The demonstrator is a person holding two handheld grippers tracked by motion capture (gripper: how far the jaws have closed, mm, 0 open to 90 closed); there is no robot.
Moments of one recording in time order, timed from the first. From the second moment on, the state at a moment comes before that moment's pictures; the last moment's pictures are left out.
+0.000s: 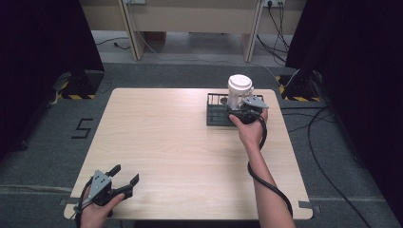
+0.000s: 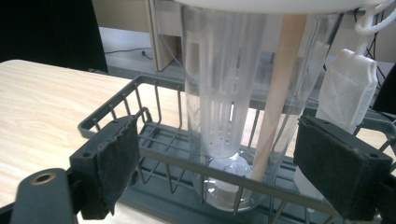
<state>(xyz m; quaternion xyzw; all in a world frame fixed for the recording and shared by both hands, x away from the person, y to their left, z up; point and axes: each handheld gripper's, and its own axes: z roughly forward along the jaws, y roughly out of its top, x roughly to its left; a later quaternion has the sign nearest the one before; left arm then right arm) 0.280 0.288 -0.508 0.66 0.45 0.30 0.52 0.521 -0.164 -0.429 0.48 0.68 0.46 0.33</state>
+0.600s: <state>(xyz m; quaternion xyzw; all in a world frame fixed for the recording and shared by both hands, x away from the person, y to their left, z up) 0.280 0.287 -0.507 0.66 0.45 0.30 0.51 0.492 -0.172 -0.430 0.47 0.69 0.46 0.31</state>
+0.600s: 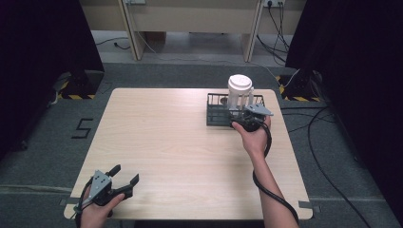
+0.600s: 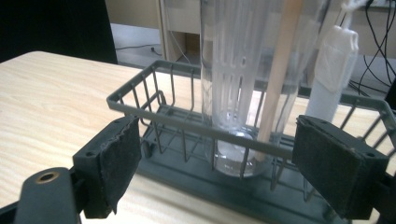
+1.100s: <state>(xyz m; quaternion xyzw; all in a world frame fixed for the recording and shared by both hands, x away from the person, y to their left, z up) 0.280 0.288 -0.508 0.67 0.45 0.30 0.51 0.465 -0.183 -0.436 0.46 0.69 0.46 0.30</state>
